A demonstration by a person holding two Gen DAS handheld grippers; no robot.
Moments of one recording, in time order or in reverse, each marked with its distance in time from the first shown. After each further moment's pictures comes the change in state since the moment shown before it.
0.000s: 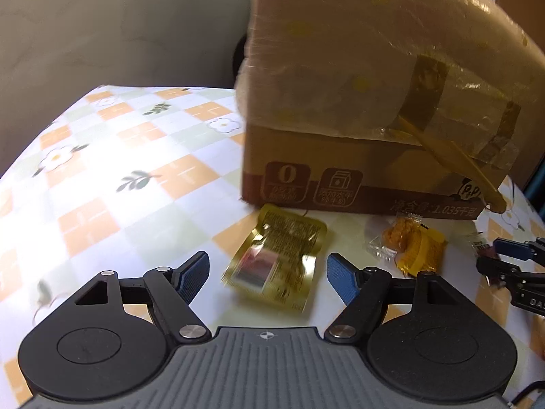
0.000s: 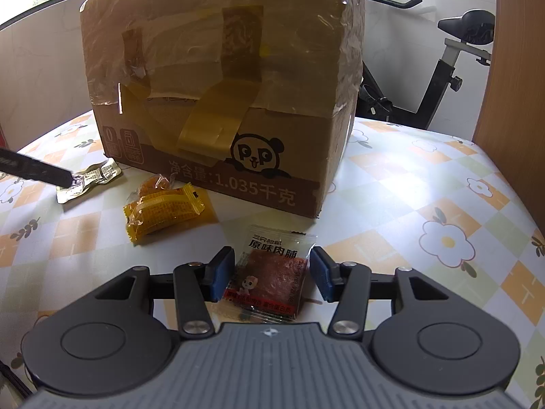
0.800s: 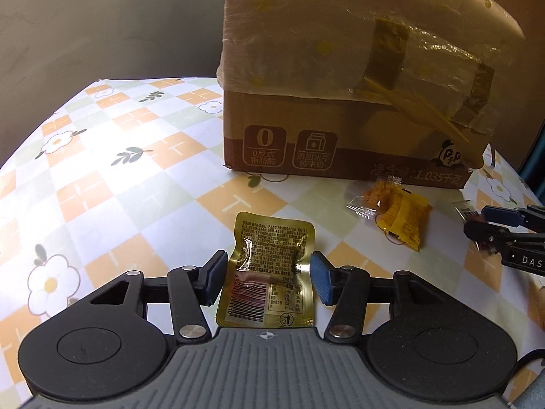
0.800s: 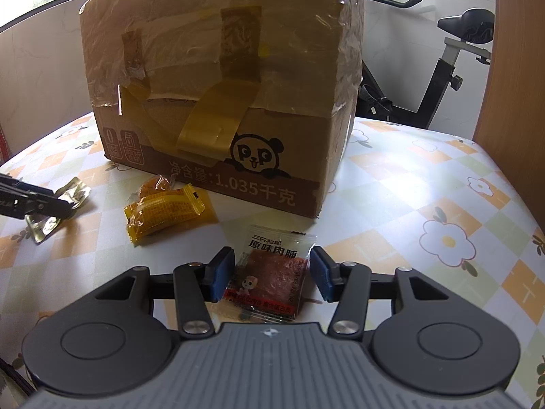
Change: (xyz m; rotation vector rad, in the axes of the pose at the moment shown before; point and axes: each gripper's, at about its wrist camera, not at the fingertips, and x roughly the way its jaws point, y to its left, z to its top) left arm -0.021 -0.016 -0.035 0.004 -0.001 0.013; right arm 0.000 0.000 0.001 0.002 0.000 0.003
